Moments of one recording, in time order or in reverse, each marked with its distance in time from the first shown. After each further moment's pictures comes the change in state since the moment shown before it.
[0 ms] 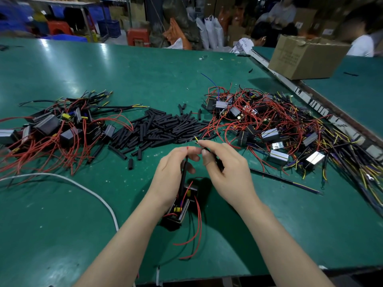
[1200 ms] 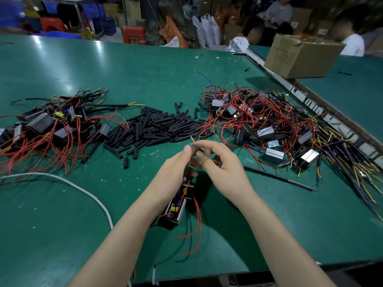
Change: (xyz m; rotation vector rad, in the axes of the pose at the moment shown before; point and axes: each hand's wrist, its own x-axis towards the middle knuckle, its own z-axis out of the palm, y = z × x) left_hand 0.001 -0.001 0.001 0.110 -0.174 -0.112; right_hand 0.006 -0.009 -0.004 0.312 -0.167 0.289
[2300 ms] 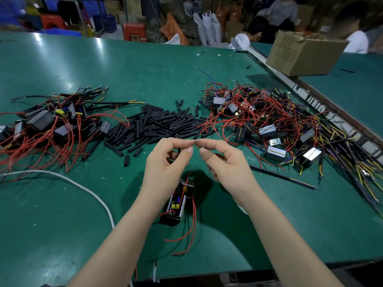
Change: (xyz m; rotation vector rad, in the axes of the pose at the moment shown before) left_hand -0.002 -0.002 -0.004 0.022 0.309 0.323; right_hand -0.001 -0.007 -0.002 0.256 -0.025 0.131
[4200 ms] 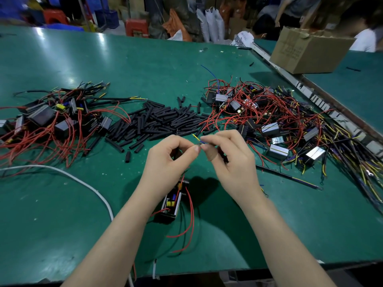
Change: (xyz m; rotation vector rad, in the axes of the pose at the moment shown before) left_hand 0.005 -0.001 -0.004 0.132 -0.092 0.084; right_hand 0.002 0.014 -0.007 -0.524 0.215 -0.657
